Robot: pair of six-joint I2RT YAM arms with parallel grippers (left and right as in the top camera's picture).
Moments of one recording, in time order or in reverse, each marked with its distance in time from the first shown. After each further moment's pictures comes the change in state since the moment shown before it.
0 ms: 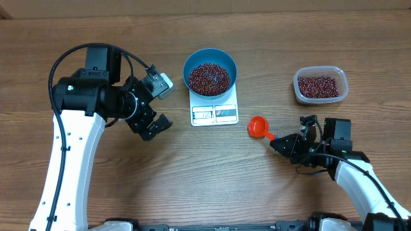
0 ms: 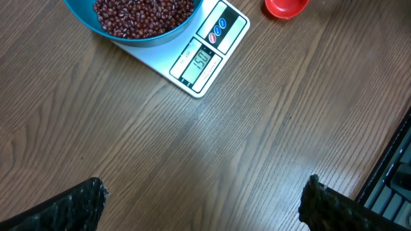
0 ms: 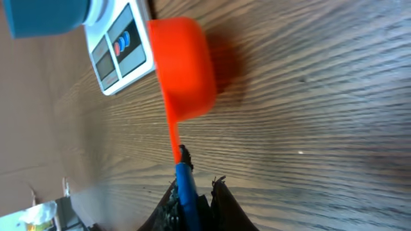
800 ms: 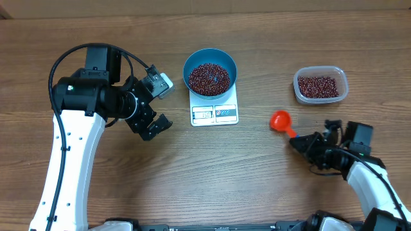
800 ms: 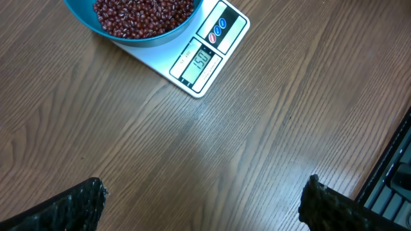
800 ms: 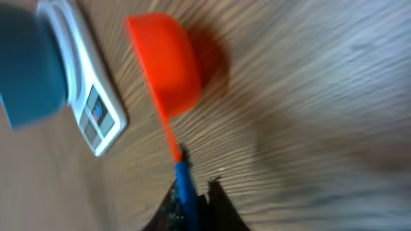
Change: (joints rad) left arm 0.000 0.000 0.000 0.000 0.000 0.000; right arm -0.231 0.000 0.000 -0.046 0.048 0.079
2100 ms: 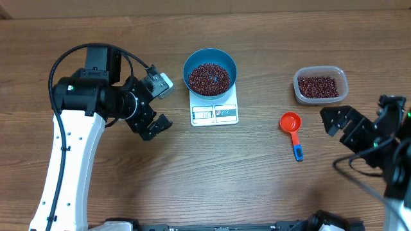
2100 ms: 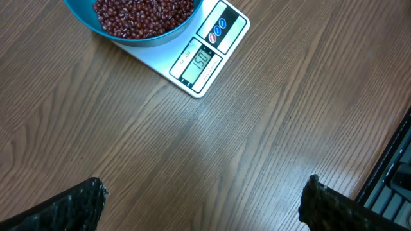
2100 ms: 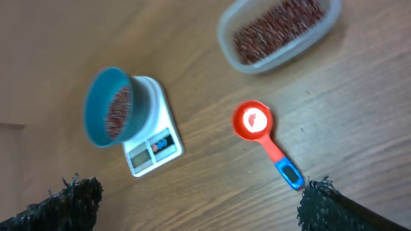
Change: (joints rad) left arm 0.000 0.000 0.000 0.000 0.000 0.000; right arm -0.024 -0.373 0.682 -0.747 0.217 -0.109
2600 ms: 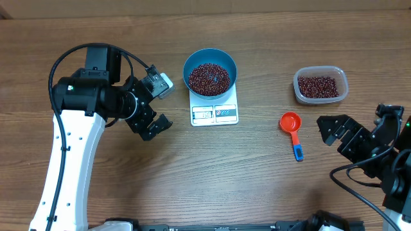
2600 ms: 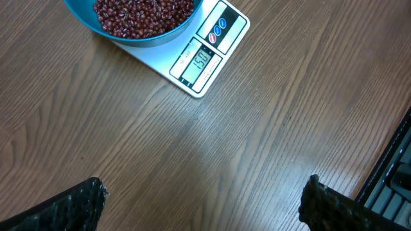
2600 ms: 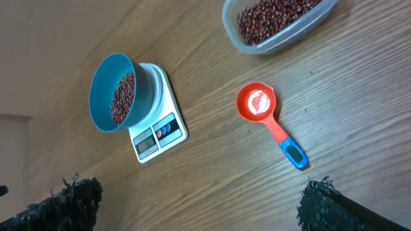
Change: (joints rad) left arm 0.000 0.000 0.000 0.000 0.000 0.000; right arm 0.000 -0.054 0.000 -0.080 -0.016 0.000
